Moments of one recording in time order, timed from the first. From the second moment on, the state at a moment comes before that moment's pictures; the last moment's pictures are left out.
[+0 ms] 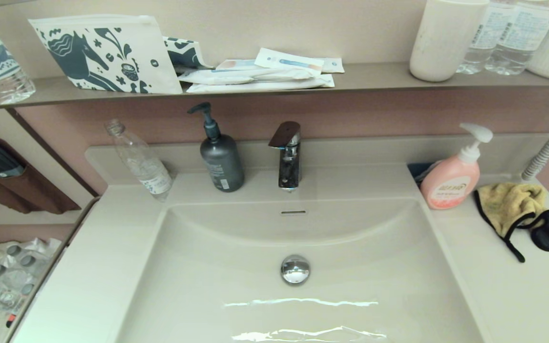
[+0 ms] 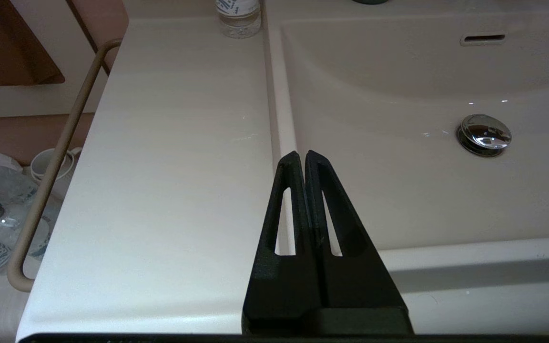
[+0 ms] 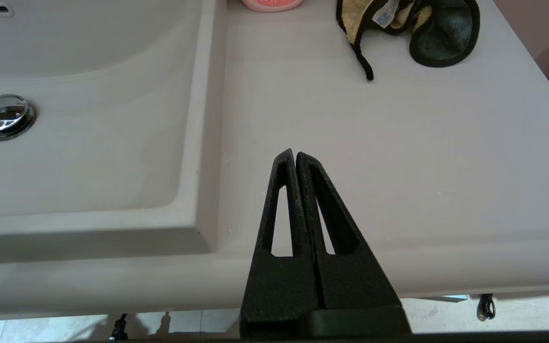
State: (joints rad) left arm 0.00 0.00 0.00 0.00 -0.02 0.03; right arm 0.00 0.00 -0.01 0.03 -0.01 0.01
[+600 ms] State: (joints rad) left arm 0.00 0.00 0.00 0.00 -0.02 0.03; right arm 0.00 0.00 -0.01 0.03 -0.01 0.01
